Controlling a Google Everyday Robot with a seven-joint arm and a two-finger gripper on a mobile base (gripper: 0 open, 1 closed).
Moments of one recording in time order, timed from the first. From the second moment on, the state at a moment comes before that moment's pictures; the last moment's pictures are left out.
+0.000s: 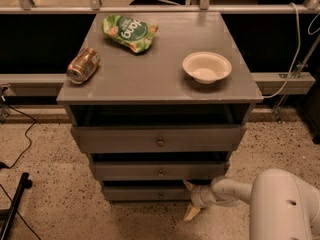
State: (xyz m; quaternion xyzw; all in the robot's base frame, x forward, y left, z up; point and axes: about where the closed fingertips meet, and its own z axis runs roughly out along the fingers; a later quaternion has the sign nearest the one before) arm 0.562 -0.125 0.190 -0.68 0.66 0.13 0.29
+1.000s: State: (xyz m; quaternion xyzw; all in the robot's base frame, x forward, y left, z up) arm 0.517 -0.114 0.191 -0.67 0.67 0.15 0.28
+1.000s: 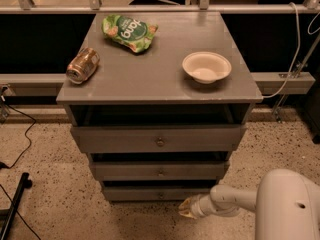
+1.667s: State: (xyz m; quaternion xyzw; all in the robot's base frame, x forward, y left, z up) arm 0.487 -0.110 0.213 -0.67 0.66 0.17 0.29
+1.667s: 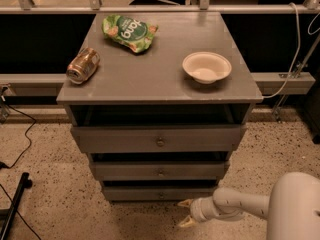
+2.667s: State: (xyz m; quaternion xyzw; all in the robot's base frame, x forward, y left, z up) arm 0.514 -0.112 0.188 -0.66 0.66 0.12 0.34
